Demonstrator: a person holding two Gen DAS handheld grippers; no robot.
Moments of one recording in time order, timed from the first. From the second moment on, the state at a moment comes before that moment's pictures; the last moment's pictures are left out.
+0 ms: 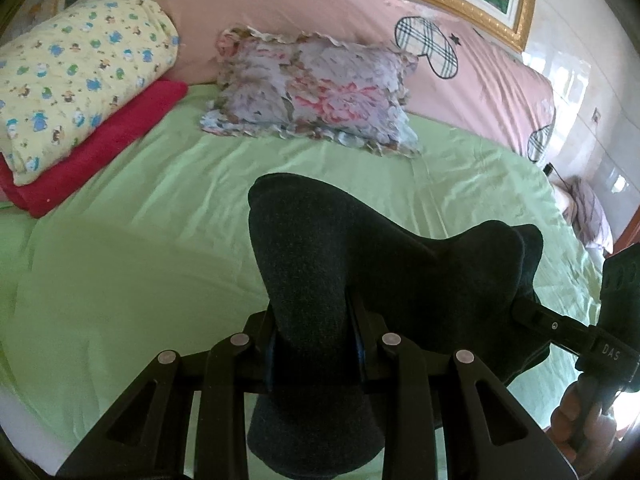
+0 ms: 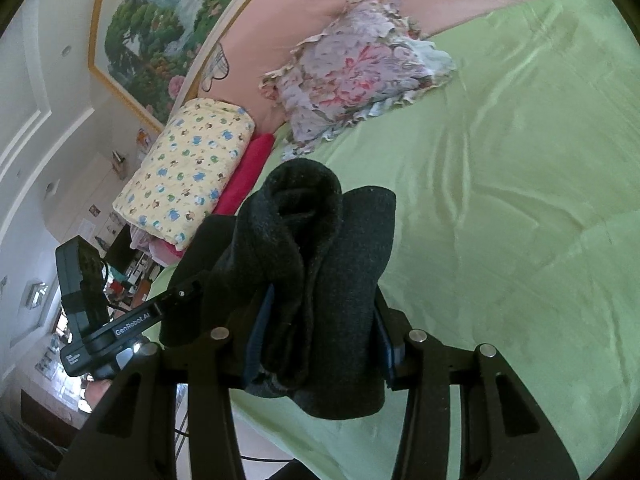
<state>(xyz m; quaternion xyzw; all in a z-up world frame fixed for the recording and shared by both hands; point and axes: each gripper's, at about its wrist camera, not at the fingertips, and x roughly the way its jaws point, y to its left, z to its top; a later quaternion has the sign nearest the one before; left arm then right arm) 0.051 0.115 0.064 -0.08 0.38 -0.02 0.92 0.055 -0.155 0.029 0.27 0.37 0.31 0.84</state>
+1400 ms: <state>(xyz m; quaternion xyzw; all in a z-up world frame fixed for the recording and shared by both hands) 0.099 0.153 0.090 -0.02 0.34 0.10 0.94 0.141 -0.081 0.066 0.21 0.35 0.37 0.83</state>
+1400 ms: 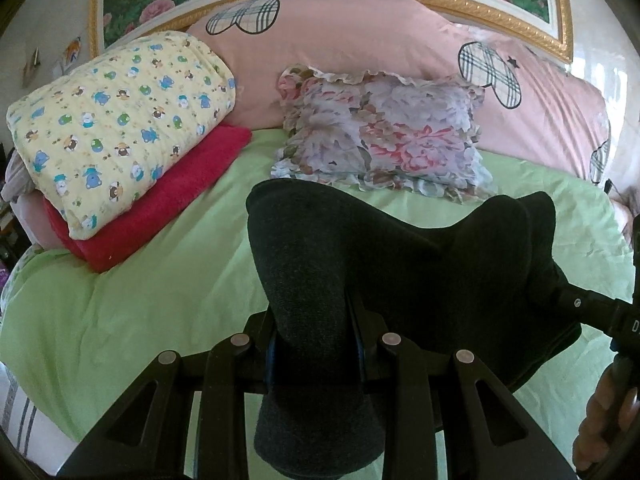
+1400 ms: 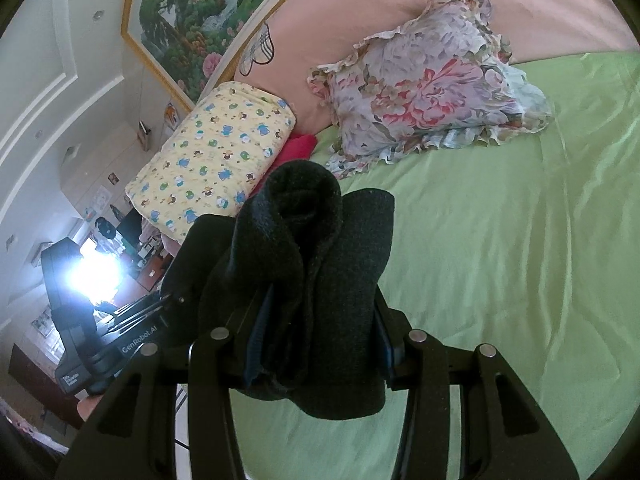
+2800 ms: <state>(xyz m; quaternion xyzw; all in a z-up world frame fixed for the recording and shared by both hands) 0.240 0.174 0.011 -0.02 0.39 0.12 0.91 0.275 -0.069 -0.003 0.21 0.39 0.35 0.82</state>
